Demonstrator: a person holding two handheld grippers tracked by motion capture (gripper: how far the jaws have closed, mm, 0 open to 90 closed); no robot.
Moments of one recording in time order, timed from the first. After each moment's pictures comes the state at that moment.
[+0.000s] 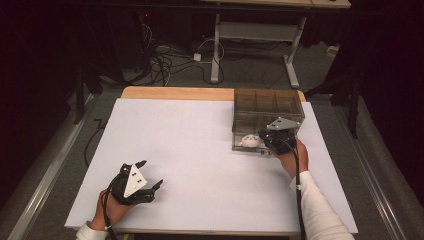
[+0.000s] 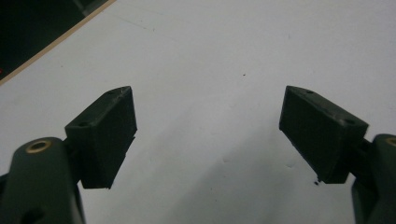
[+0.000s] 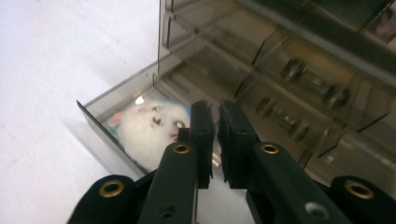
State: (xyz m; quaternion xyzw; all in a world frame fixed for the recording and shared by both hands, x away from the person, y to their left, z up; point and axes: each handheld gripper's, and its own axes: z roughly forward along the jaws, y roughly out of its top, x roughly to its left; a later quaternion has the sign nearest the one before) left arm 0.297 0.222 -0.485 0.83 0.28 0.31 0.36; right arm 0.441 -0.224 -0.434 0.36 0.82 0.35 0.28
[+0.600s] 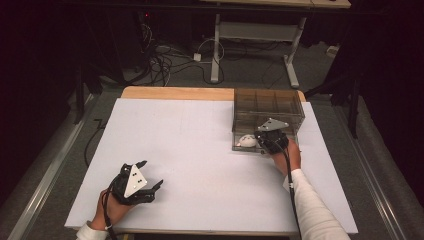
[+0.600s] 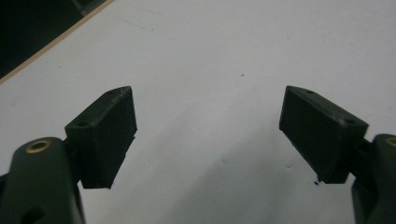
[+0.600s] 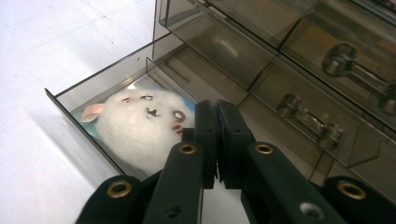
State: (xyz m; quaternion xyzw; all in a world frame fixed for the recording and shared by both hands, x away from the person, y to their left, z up) left arm 0.298 0.221 -0.485 0.83 0.28 0.31 0.36; right arm 0.454 -0.208 -0.451 0.35 0.83 0.32 0.30
